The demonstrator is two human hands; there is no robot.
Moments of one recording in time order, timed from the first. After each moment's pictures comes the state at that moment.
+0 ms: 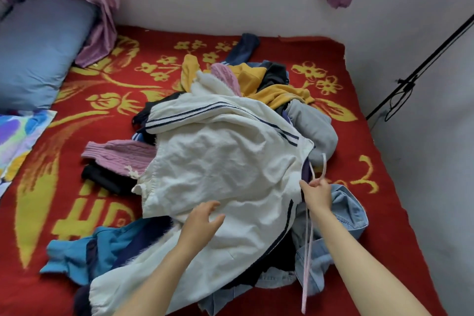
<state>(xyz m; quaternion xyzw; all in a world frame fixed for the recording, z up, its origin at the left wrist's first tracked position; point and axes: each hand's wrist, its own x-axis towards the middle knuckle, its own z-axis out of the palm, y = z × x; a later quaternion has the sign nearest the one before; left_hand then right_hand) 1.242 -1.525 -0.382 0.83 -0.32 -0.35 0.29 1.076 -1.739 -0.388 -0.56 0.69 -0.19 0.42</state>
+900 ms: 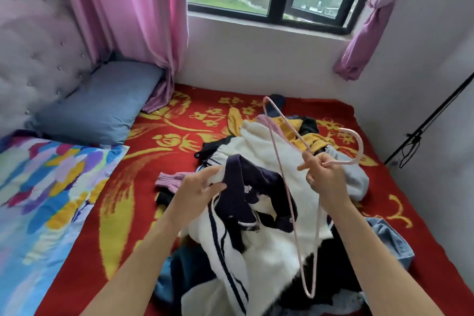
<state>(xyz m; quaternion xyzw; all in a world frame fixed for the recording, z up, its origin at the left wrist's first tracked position) 1.441 -1.324 -0.229 0.67 -0.48 -0.19 0.53 1.254 -1.505 -0.191 -0.63 0.38 -0.40 0.55</state>
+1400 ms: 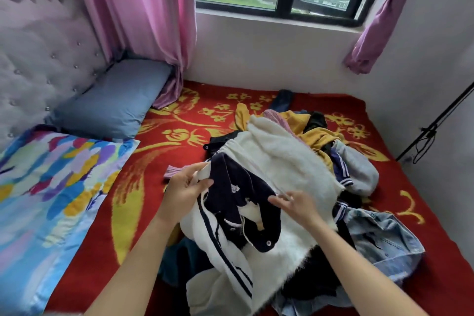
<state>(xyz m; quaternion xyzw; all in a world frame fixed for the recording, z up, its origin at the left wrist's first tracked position) 1.430 -1.299 -0.243 0.65 -0.33 -0.25 0.64 1.242 -1.502 -0.304 -0.85 0.41 -0.06 0.33</state>
